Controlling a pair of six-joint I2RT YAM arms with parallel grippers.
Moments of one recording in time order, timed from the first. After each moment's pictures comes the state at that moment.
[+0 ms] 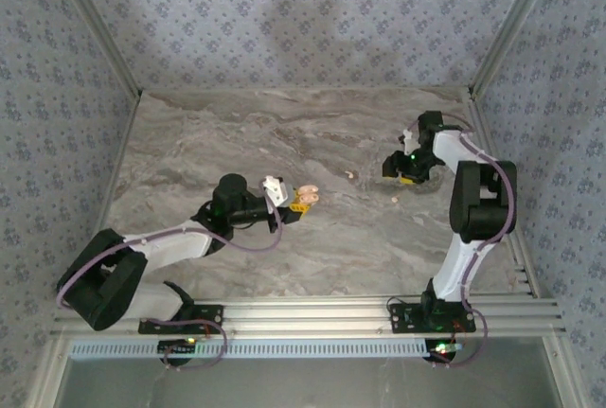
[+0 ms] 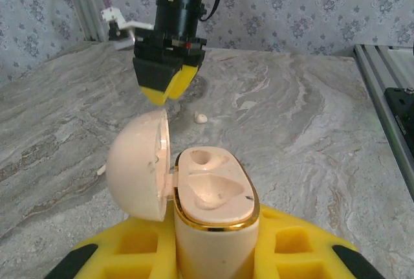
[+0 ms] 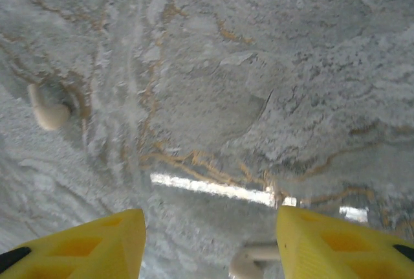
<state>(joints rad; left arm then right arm) -0.68 1.33 0.50 0.60 0.63 0.18 -0.02 1.89 1.31 -0.81 -0.37 0.05</state>
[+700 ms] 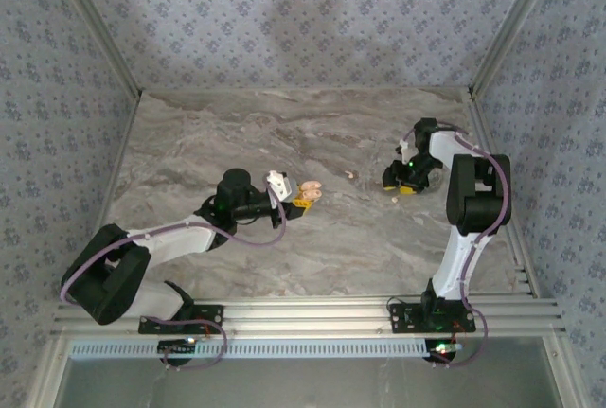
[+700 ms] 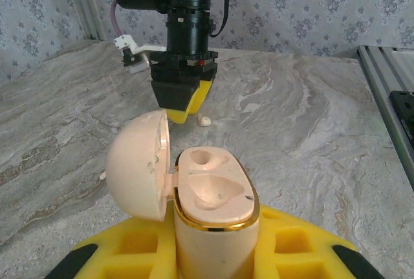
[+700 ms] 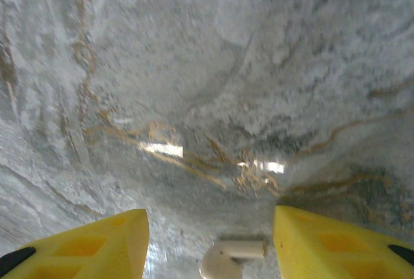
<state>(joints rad) -0.68 1.36 0.55 0.57 0.63 0.18 -0.02 1.95 1.31 -0.91 -0.34 -0.01</state>
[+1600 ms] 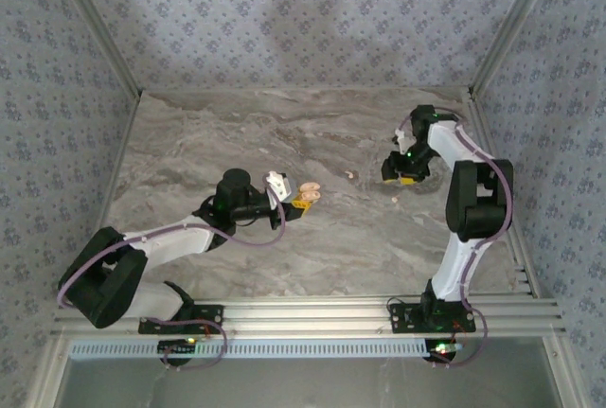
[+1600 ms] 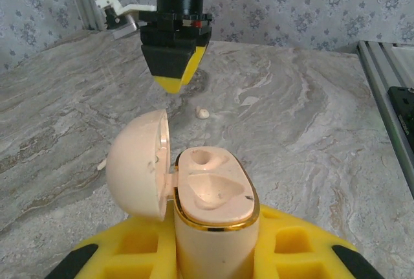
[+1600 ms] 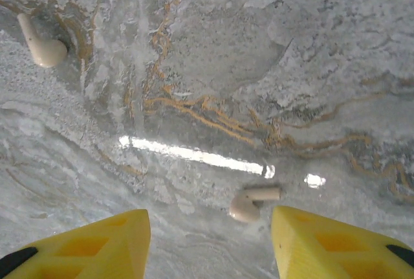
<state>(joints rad) -0.68 1.34 0.55 0.52 0.63 0.18 0.03 1.91 1.43 -1.04 -0.28 -0.05</state>
